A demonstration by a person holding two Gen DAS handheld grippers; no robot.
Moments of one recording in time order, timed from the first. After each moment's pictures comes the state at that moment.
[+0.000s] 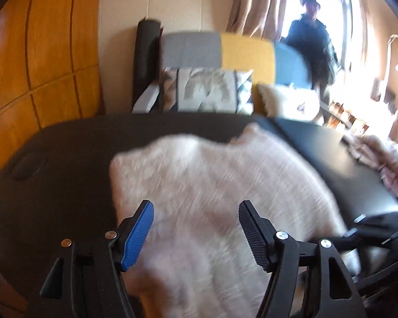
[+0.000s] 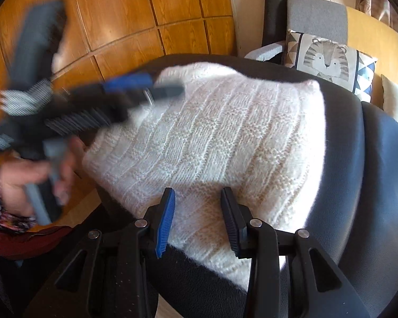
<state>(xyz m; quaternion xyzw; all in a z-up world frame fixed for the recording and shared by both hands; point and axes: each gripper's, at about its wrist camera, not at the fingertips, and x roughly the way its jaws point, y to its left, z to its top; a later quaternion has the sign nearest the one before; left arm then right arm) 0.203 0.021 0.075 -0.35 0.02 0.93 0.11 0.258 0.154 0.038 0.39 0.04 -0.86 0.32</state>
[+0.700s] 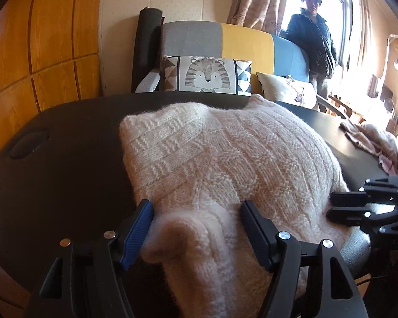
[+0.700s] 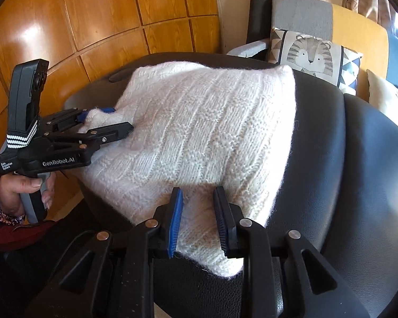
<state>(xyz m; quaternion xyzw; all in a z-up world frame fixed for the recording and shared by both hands) 0.234 -0.006 0.053 -0.34 -0.01 0.93 0.14 0.239 0.165 0.025 0.40 0.05 -0.87 0.28</state>
